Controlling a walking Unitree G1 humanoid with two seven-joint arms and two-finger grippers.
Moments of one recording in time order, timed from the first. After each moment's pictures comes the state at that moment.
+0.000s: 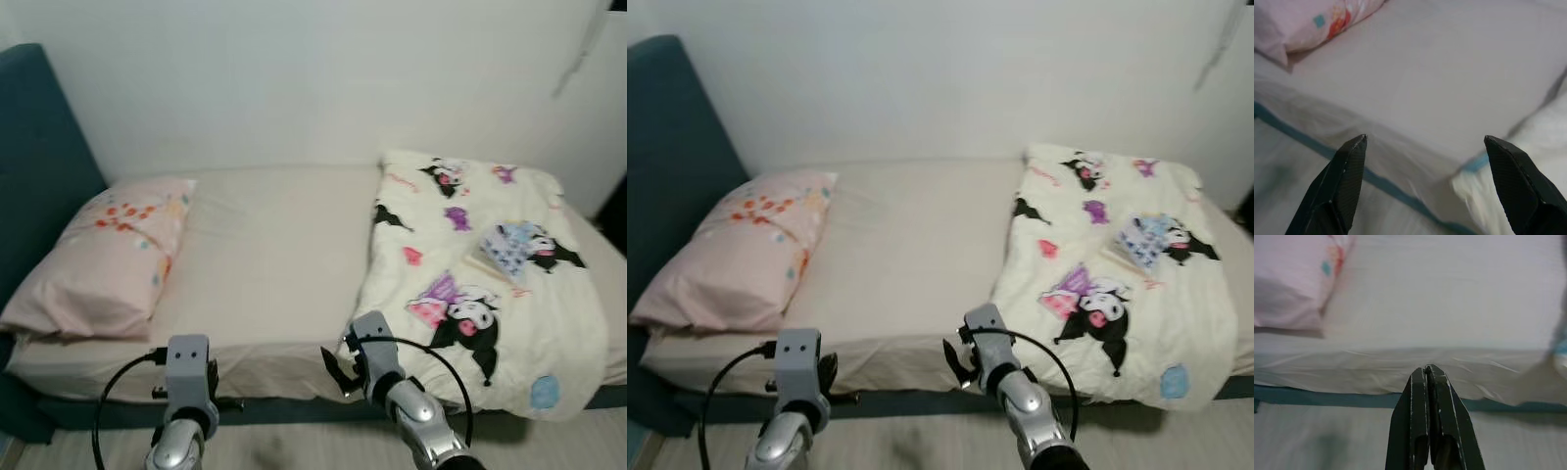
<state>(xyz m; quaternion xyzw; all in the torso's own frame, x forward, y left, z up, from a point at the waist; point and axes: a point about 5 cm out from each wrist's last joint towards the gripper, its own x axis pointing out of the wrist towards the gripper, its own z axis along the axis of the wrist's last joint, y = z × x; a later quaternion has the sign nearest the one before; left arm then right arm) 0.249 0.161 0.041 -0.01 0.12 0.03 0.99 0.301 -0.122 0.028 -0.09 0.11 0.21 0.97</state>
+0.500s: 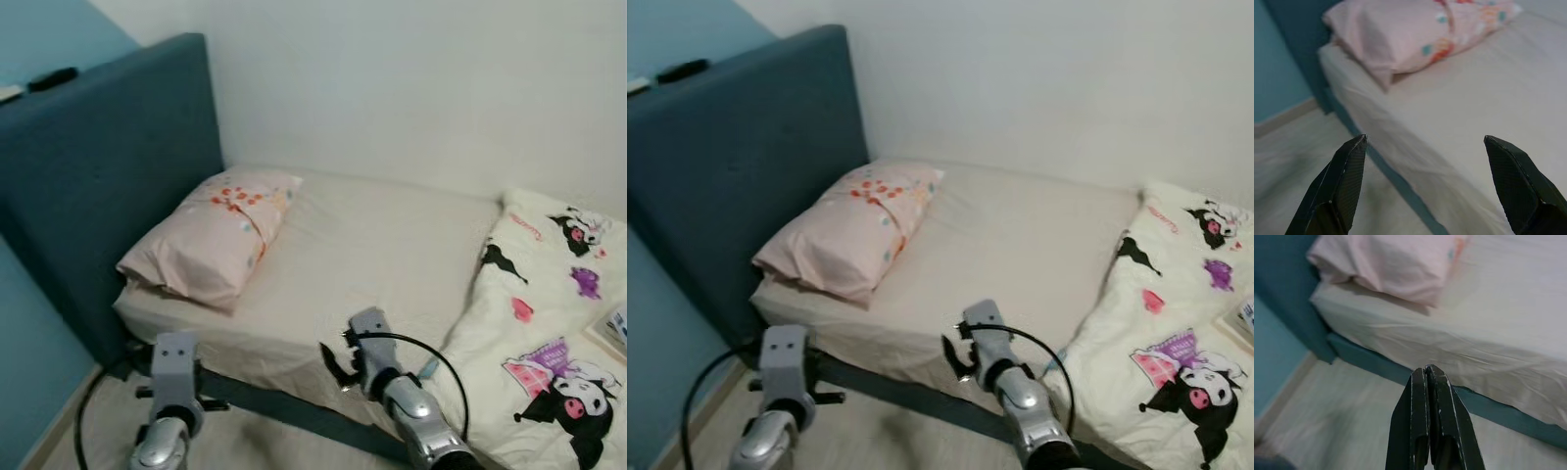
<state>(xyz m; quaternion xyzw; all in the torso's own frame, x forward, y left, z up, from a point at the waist) 0.251 0.171 0.043 -0.02 0.12 0.03 0.99 0.304 -0.118 0.032 -0.09 0.10 0.22 0.97</state>
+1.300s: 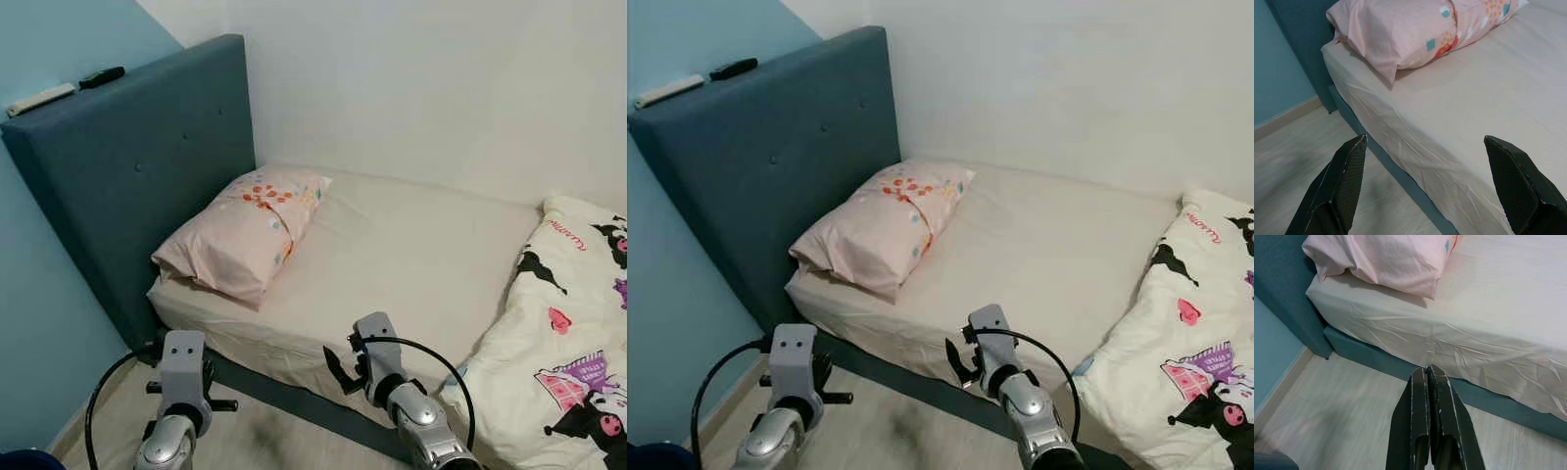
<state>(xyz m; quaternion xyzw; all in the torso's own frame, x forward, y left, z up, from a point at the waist) 0.252 0.166 0.043 -0.01 0.13 0.00 0.99 0.300 -0.124 0.028 -0.07 0.11 0.20 0.97</state>
